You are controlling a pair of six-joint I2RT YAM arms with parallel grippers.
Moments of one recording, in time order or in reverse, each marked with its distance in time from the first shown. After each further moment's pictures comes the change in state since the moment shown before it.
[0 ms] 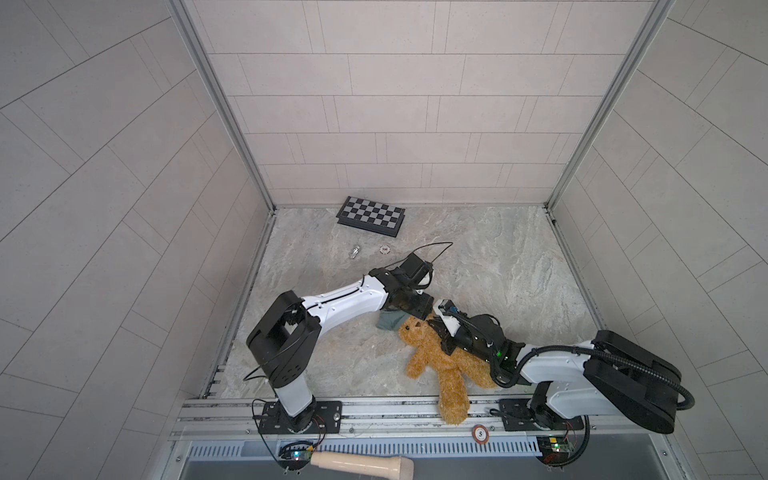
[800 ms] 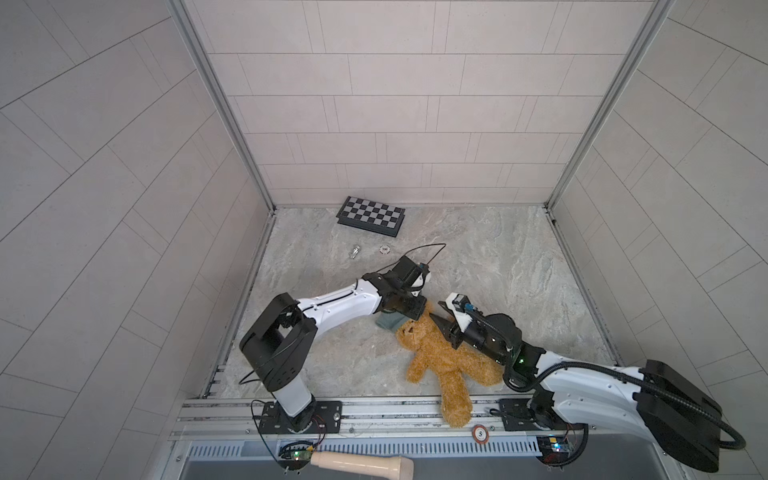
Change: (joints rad) left arm 0.040 -0.066 -0.114 0.102 0.052 0.059; right arm -0.001 -0.333 -0.006 -0.130 0.049 -0.032
